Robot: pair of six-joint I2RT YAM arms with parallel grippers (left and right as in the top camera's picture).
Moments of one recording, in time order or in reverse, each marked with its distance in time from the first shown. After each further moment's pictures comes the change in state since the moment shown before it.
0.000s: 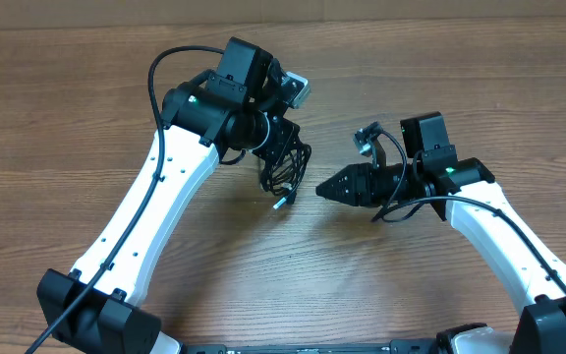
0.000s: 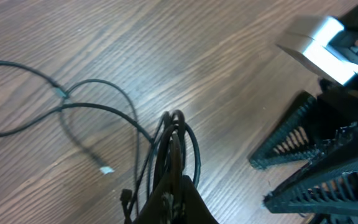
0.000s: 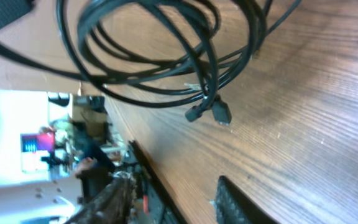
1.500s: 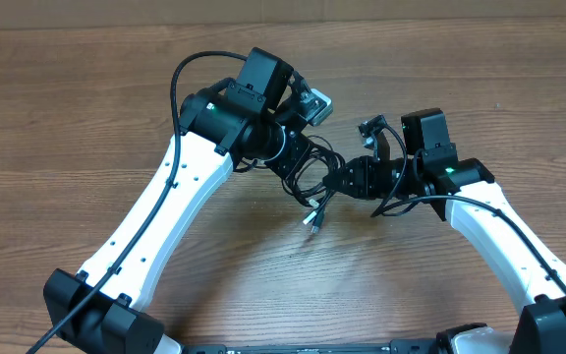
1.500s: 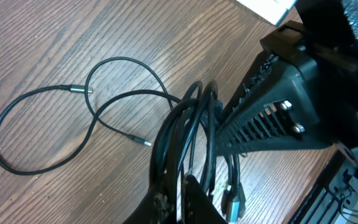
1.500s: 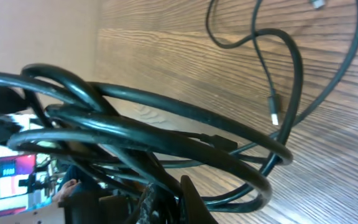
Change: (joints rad) left arm -0.068 0.000 0.000 -0.034 0.017 0.099; right arm 0.000 0.000 -0.002 0.076 0.089 0.076
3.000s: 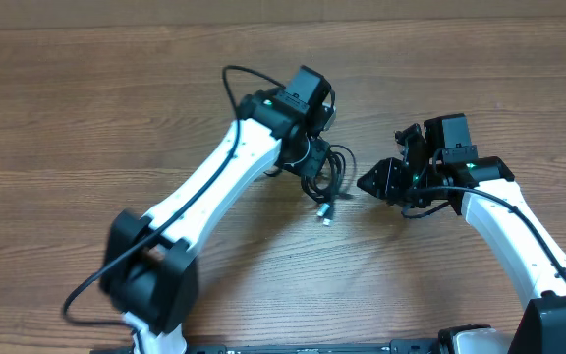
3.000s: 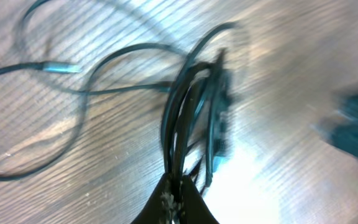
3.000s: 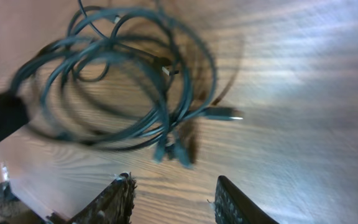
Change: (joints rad) left arm -0.078 0.208 -0.006 0.069 -0.194 -0.275; right arm -0.113 0.000 0.000 -0.193 0.329 0.019
